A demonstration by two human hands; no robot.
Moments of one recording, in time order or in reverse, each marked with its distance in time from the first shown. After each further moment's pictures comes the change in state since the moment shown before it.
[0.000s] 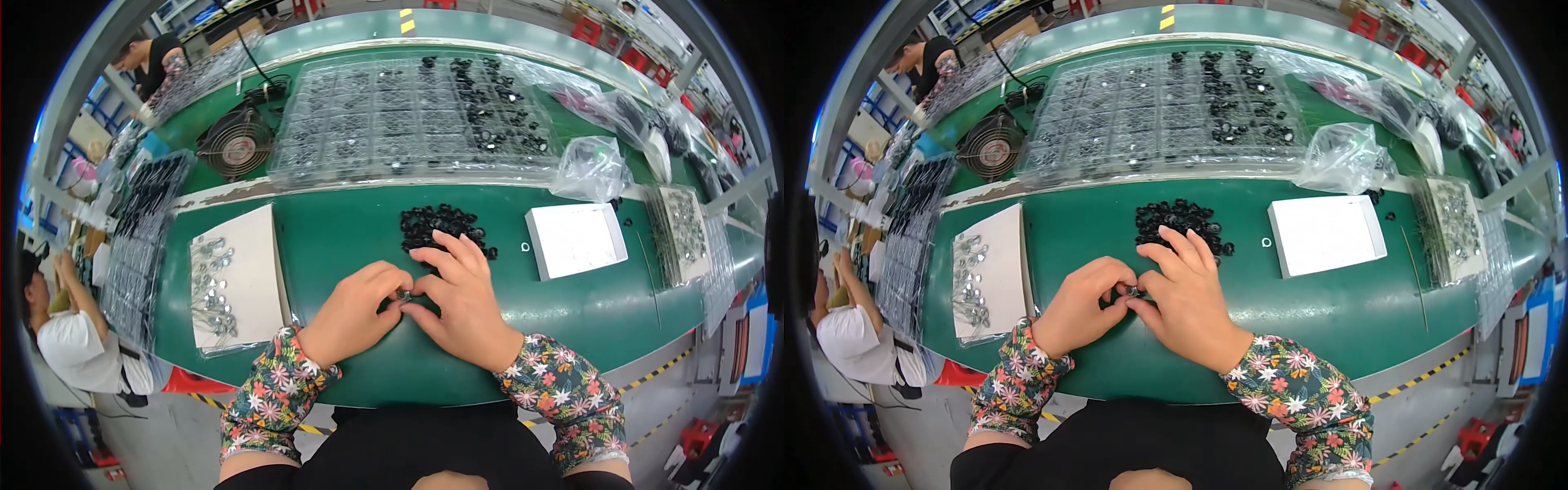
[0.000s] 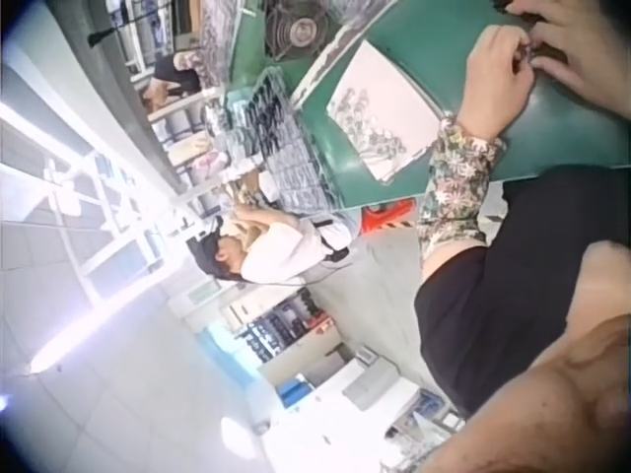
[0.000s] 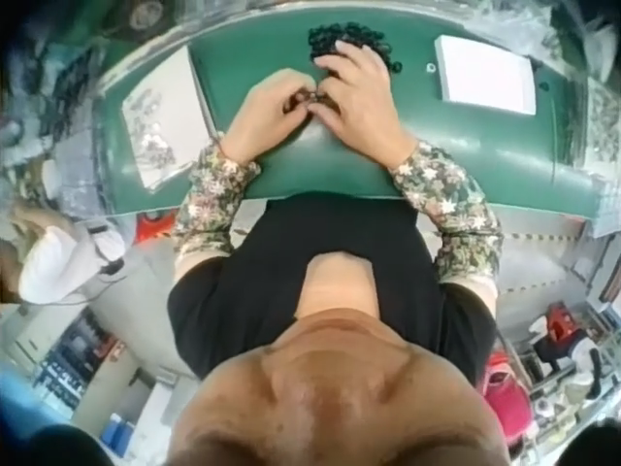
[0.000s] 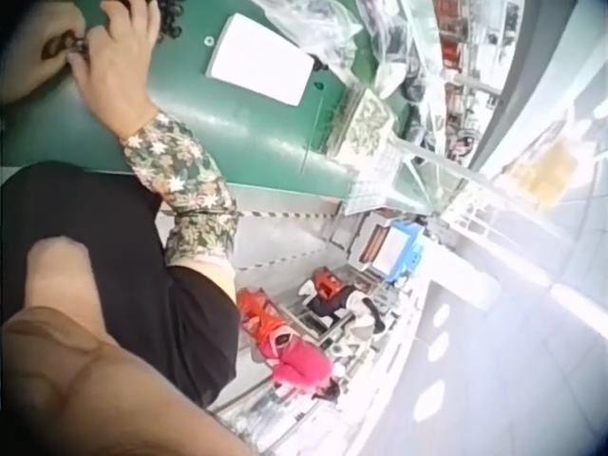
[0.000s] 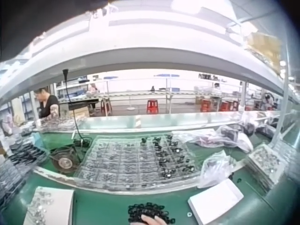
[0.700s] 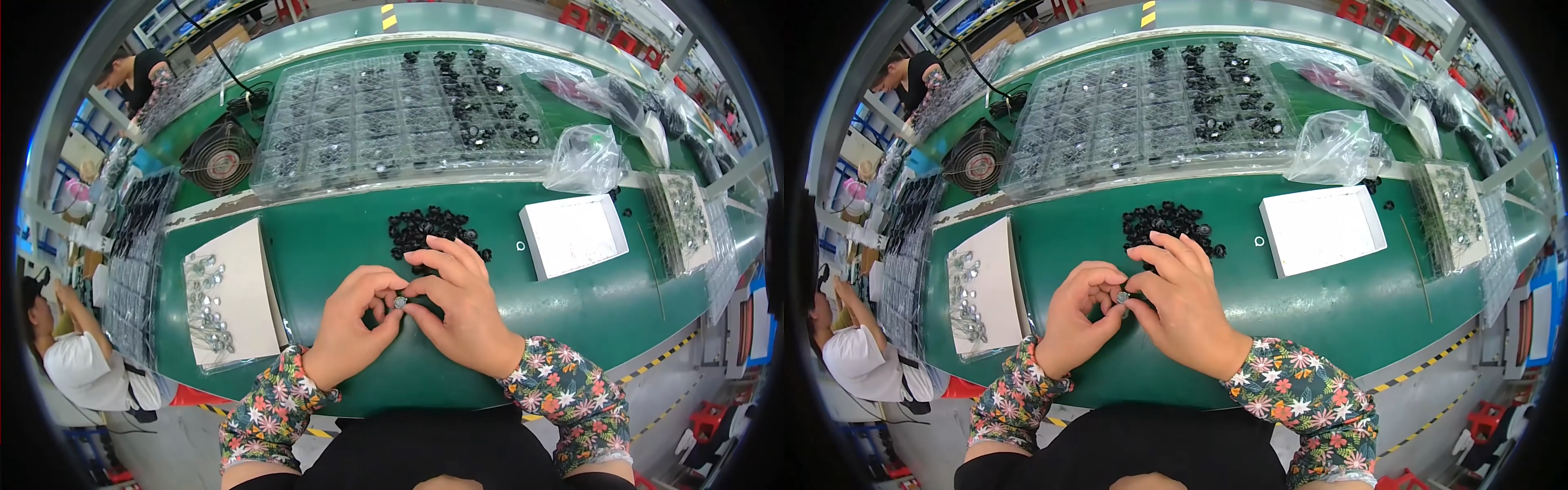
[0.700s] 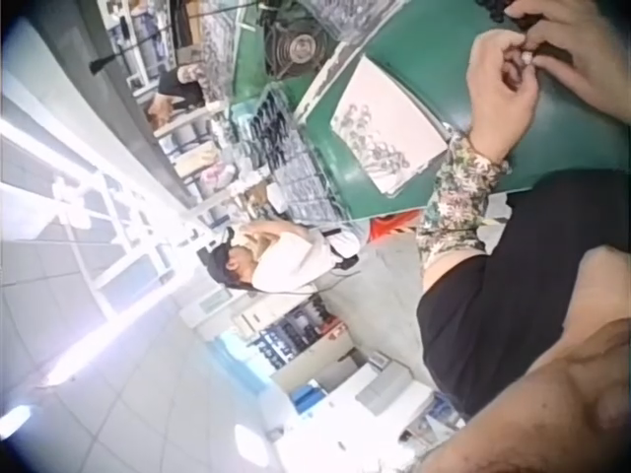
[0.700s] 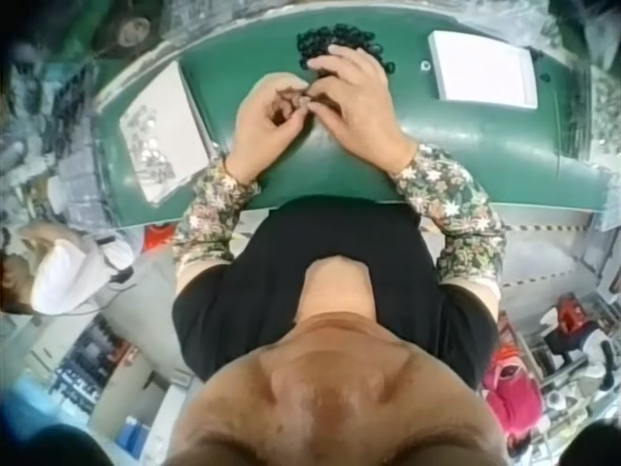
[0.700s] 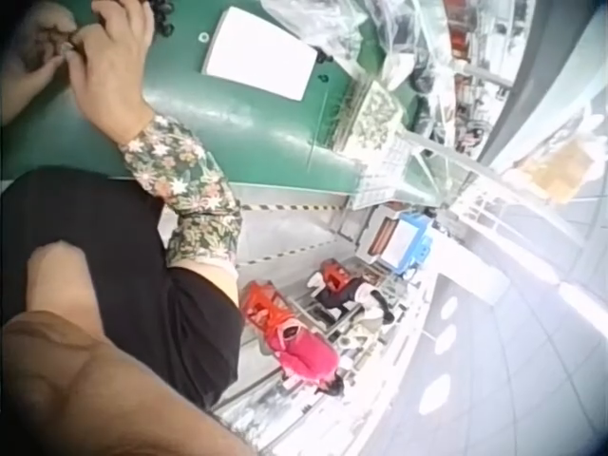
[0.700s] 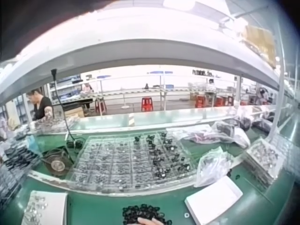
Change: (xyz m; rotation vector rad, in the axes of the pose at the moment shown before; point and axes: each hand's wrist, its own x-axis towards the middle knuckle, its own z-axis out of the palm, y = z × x) left_hand -0.004 -0.004 0.020 -0.358 0.201 -0.079; right_hand -0.001 0.003 -0.003 0.131 0.061 0.082
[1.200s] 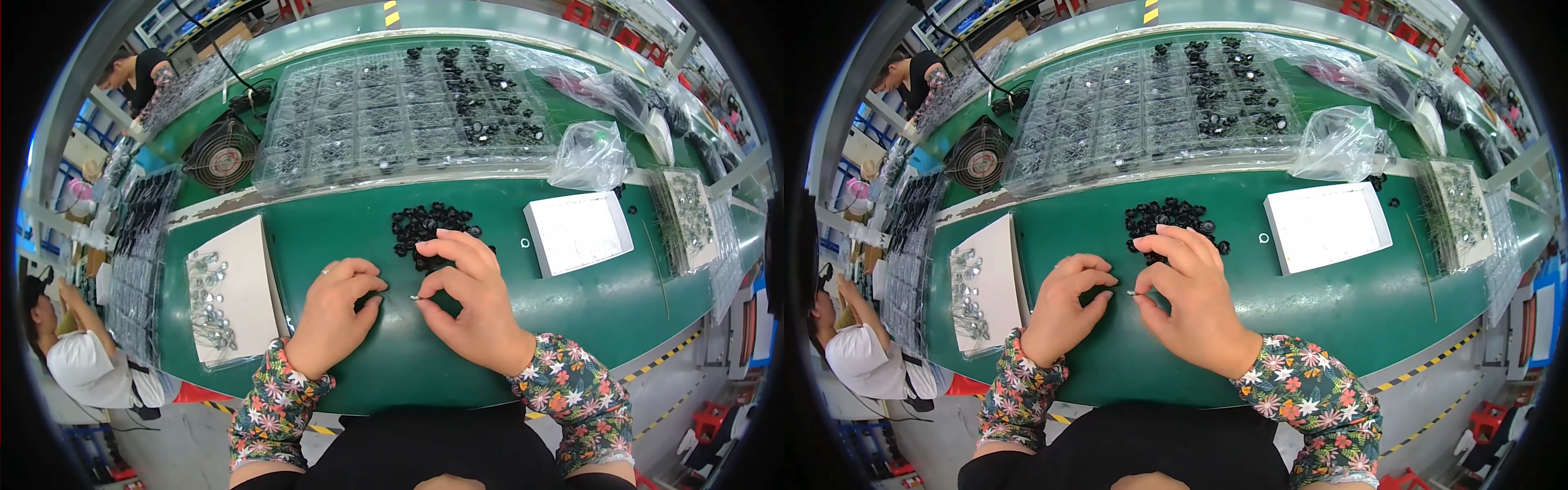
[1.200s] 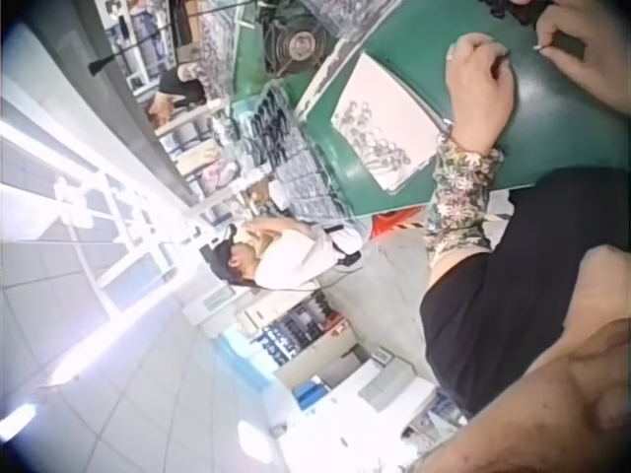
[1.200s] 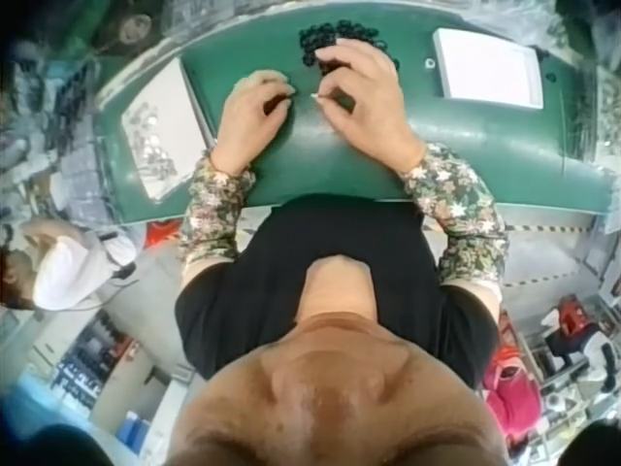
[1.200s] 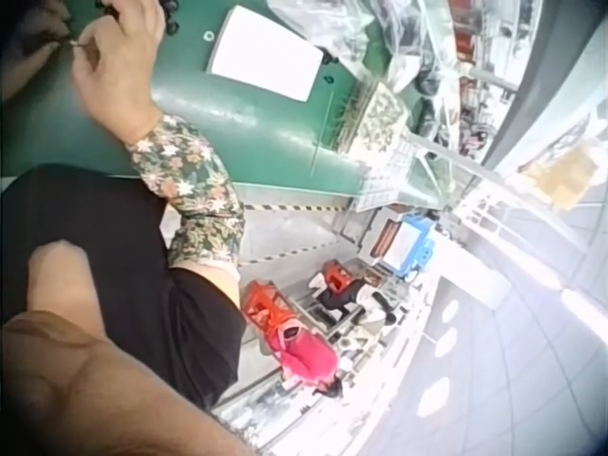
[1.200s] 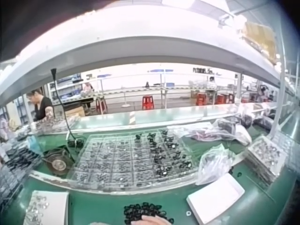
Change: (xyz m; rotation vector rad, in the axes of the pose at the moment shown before) left_hand 0.006 0.005 -0.026 0.575 -0.049 0.083; right_hand 0.002 -0.001 -0.008 0.057 0.059 0.005
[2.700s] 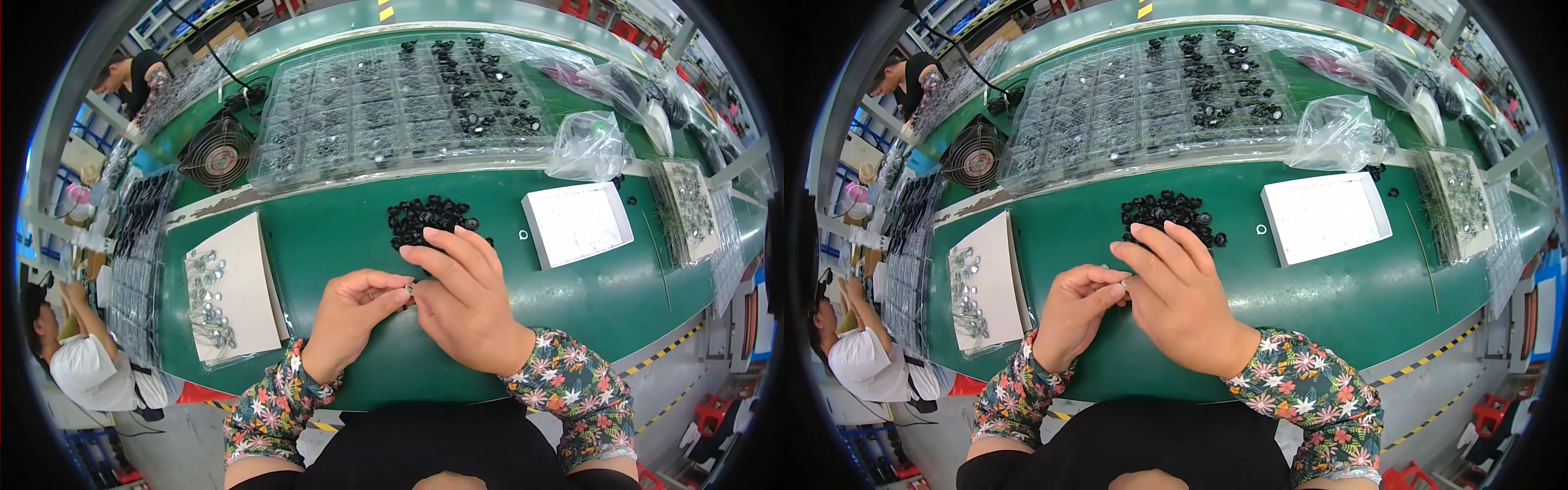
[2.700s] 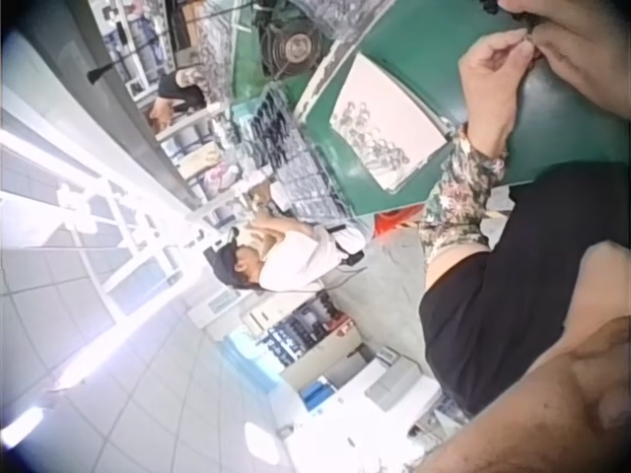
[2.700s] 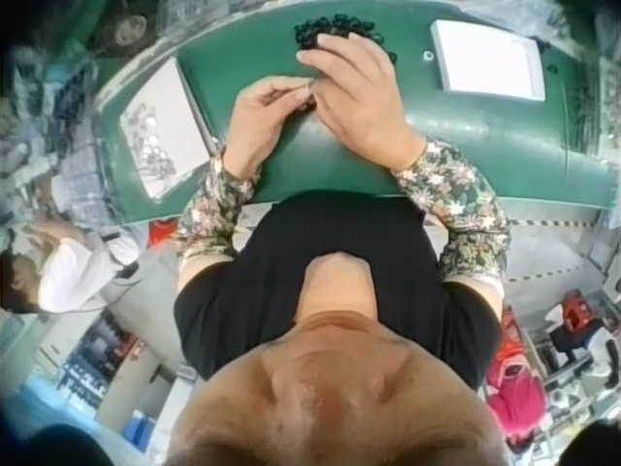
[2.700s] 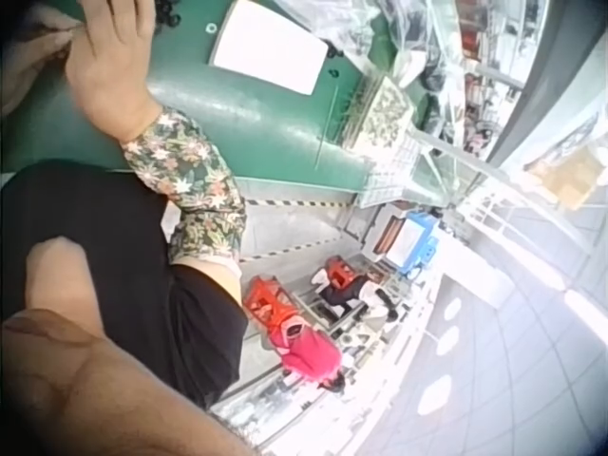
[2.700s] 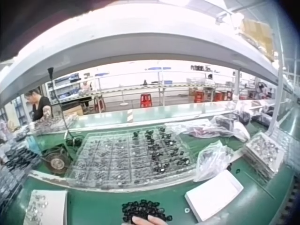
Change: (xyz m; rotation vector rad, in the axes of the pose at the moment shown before) left_hand -0.005 0.010 0.024 -1.265 -0.031 -0.444; right_hand 0.002 -0.009 -0.001 -0.258 0.042 -0.242
